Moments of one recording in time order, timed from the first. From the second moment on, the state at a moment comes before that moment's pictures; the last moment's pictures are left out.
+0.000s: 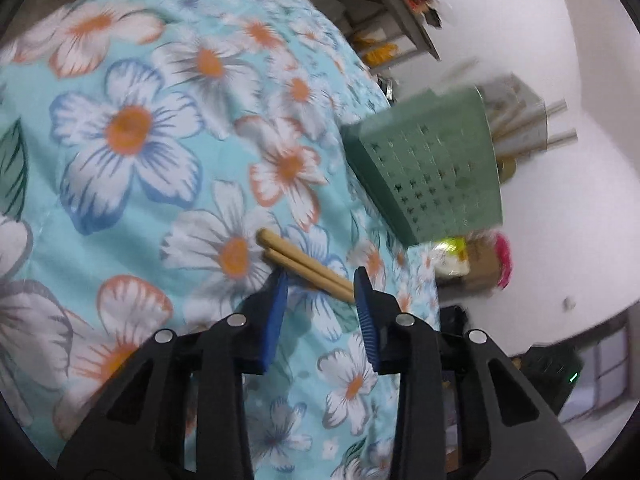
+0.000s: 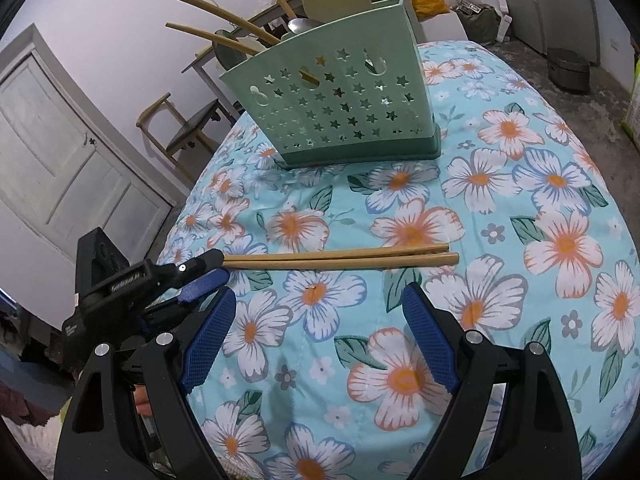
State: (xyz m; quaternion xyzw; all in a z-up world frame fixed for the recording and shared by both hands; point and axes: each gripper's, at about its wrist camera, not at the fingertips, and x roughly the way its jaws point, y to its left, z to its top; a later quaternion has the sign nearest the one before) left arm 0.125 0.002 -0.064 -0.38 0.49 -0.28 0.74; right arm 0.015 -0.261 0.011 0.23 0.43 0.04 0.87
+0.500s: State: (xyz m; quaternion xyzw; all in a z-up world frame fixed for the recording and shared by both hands) left arm 0.121 0.028 -0.070 -0.43 0.47 -0.25 0.73; right arm 0.011 -0.264 0.012 0.23 0.43 0.03 0.87
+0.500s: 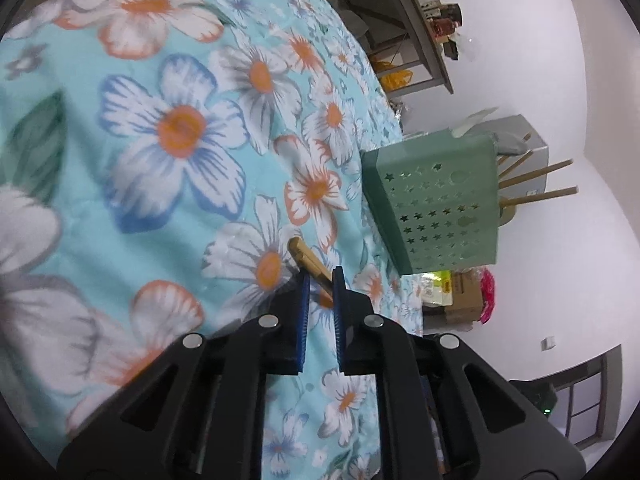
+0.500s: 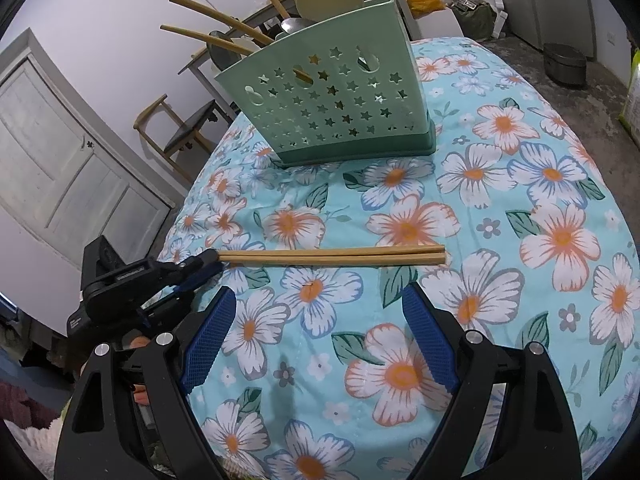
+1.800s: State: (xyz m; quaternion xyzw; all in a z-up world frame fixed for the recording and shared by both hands) left arm 0.141 0.049 -0.097 -0.56 0.48 -0.18 0.65; right arm 0.018 -0.269 0.001 0.25 0.44 0.03 0.86
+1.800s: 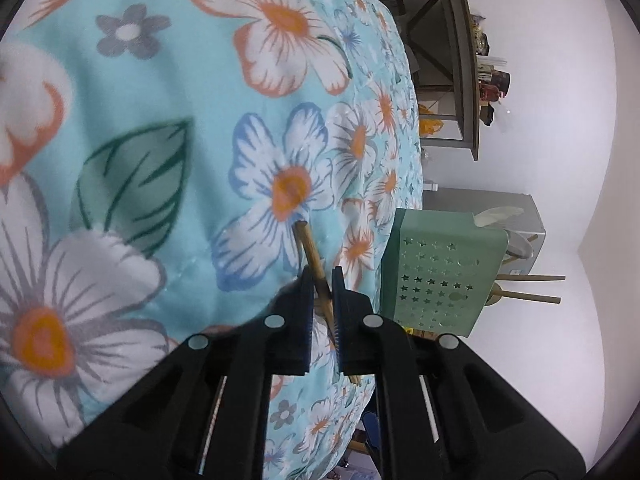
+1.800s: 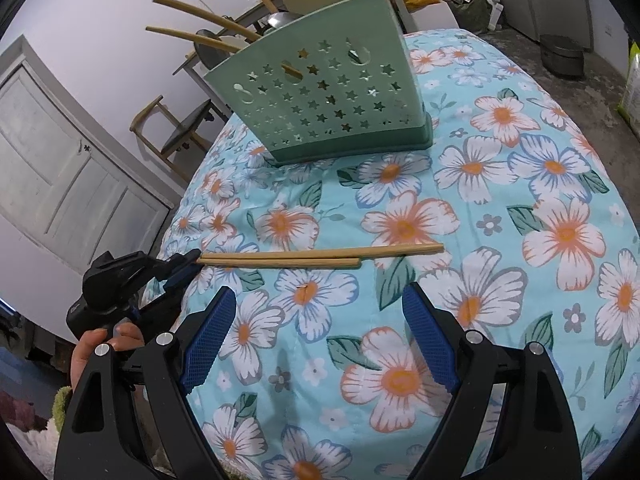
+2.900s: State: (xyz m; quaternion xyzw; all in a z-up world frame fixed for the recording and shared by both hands) left arm 0.118 0.052 -0.014 -0.48 0.38 -0.33 0.72; right arm 0.013 -0.251 0.023 0.23 0.42 0.05 0.88
